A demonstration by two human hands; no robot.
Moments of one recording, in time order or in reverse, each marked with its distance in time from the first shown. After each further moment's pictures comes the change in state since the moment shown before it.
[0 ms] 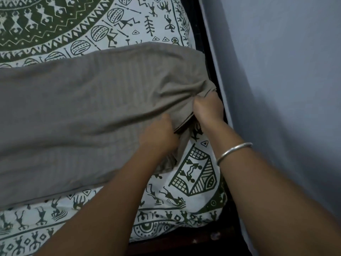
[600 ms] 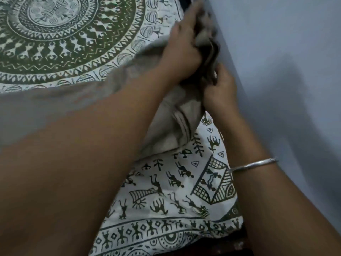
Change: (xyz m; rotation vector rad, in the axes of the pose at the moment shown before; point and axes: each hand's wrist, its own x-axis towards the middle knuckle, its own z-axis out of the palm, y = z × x) left_hand 0.085 0.022 -0.139 -0.642 0.538 0.679; right_hand -0.045 -0.076 0.001 0.219 0.085 -0.545
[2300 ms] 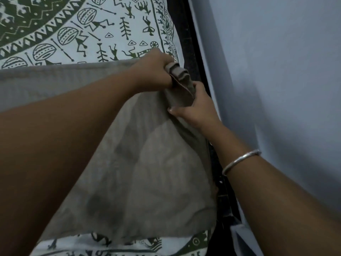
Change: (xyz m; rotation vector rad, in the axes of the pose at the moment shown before) left_hand 0.008 -0.037 0.080 0.376 -0.470 -0.210; right_hand 0.045 0.120 -0.051 -0.192 -0.348 0.227
